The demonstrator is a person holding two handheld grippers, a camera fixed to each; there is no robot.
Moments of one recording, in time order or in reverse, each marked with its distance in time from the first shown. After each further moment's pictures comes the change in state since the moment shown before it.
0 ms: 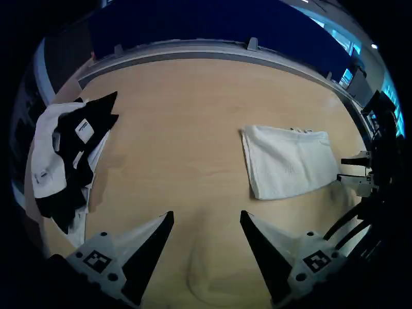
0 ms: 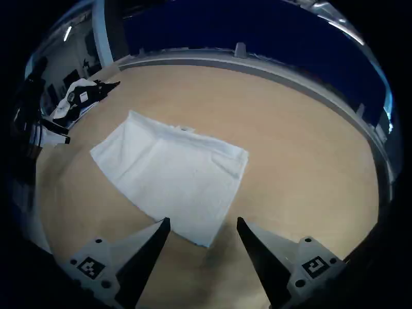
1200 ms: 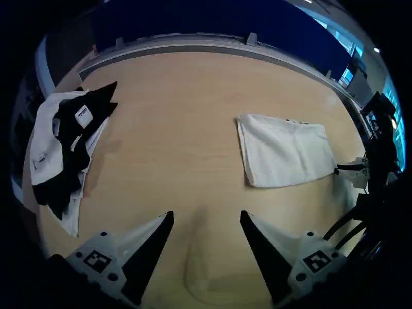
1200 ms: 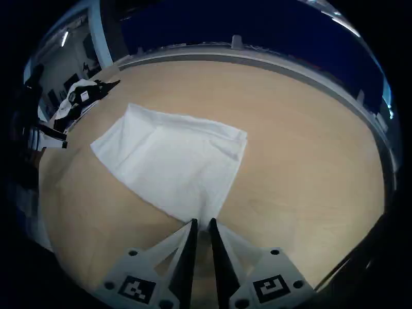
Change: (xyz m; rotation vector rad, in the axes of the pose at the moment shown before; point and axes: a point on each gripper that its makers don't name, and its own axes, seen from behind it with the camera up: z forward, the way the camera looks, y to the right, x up) left arm -0.024 0.014 -0.002 -0.009 -0.027 -0.021; right arm -0.021 0.003 0.002 0.032 -0.013 0.032
